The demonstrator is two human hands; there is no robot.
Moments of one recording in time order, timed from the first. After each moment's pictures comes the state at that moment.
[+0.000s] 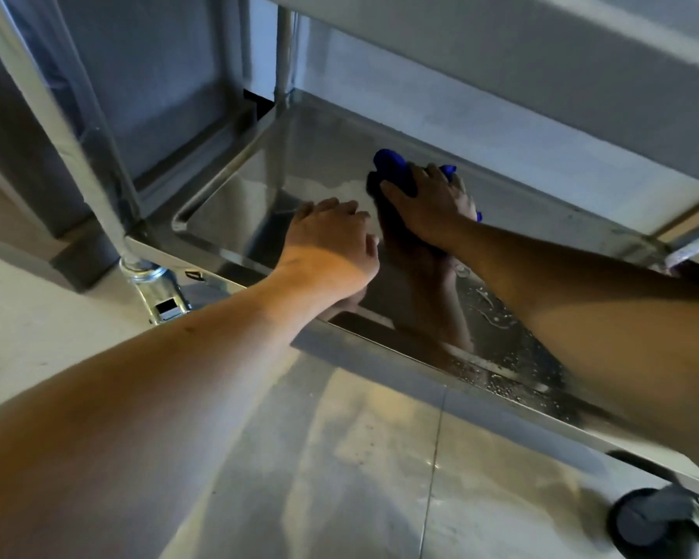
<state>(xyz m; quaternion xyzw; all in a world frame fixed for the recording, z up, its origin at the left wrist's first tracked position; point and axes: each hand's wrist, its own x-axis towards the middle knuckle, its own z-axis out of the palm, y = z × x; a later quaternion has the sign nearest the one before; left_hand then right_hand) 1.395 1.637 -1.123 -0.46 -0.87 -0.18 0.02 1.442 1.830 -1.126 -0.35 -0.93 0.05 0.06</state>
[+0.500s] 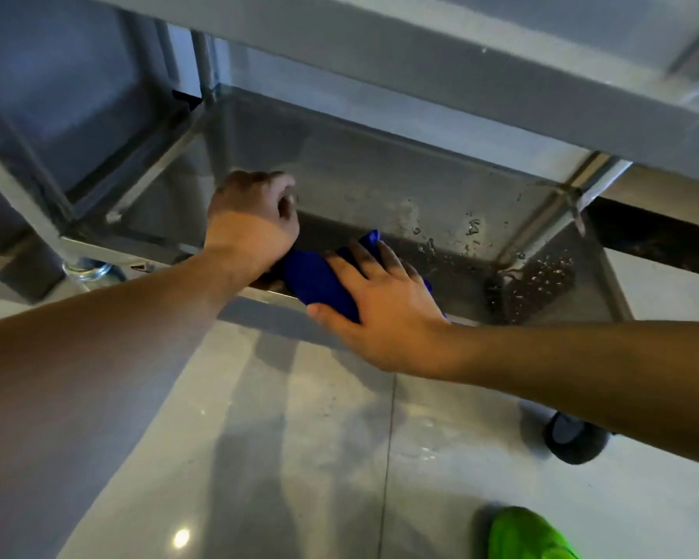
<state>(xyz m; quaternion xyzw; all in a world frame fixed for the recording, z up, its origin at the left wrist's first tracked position) 1.402 1.626 -1.122 -0.42 -0.85 -0.30 0.08 1.606 1.684 -1.116 -0.22 -0.97 0.08 -0.02</state>
